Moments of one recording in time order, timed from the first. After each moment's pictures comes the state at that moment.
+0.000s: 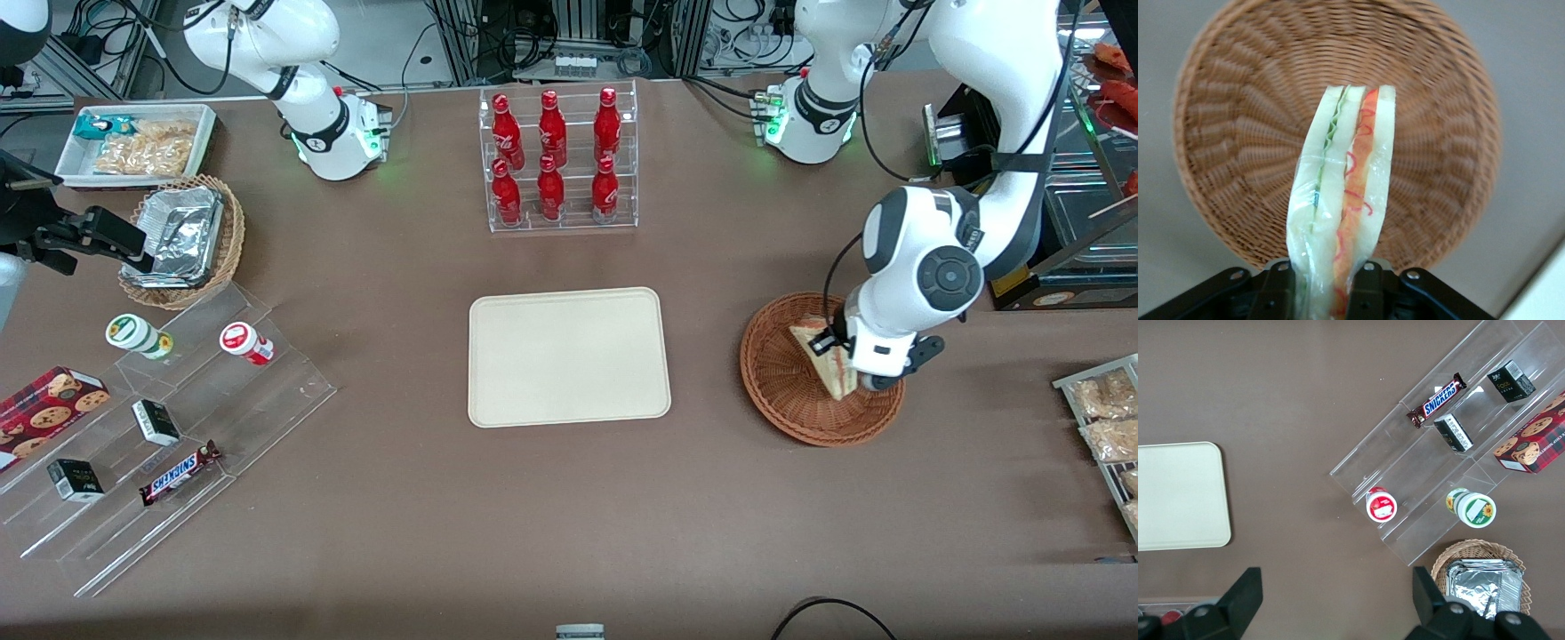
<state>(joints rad) -0.12 0.22 -0.11 -2.07 0.01 2.15 -0.64</state>
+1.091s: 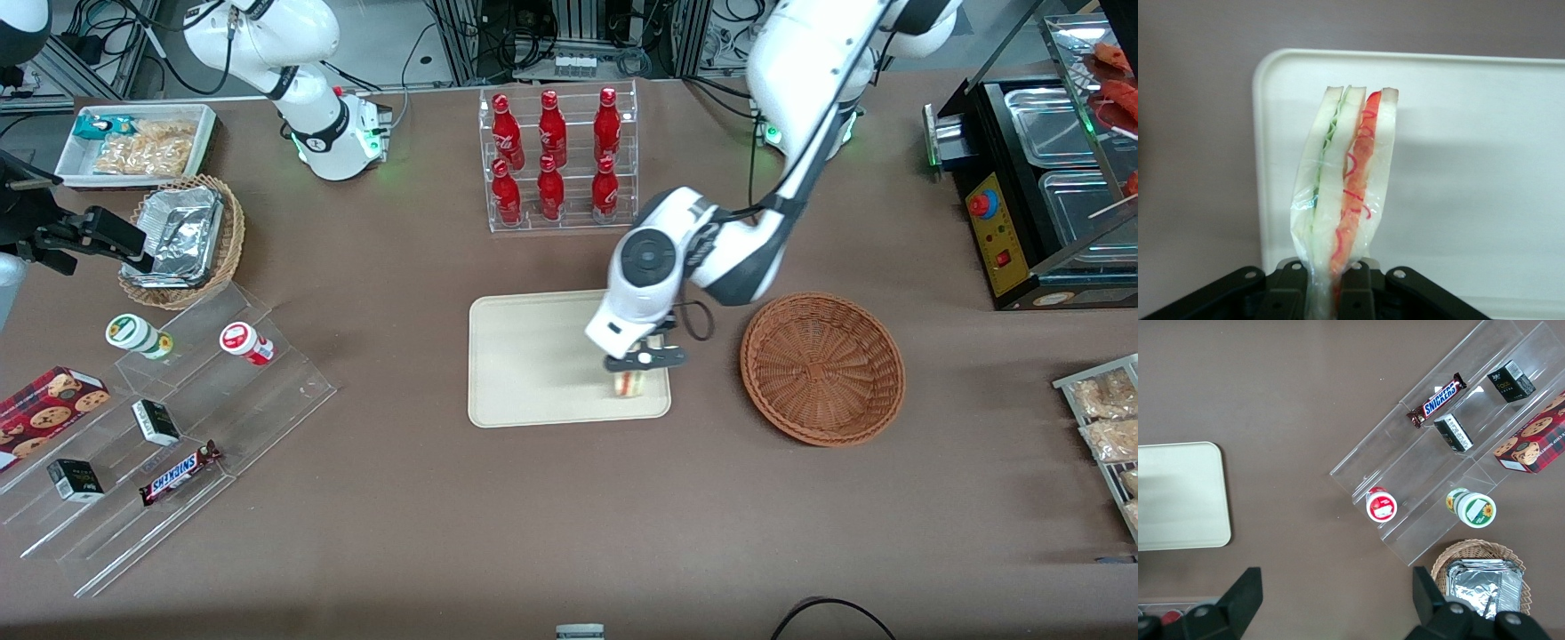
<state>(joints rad) -0.62 0.59 -0.12 -1.62 0.01 2.15 -0.82</state>
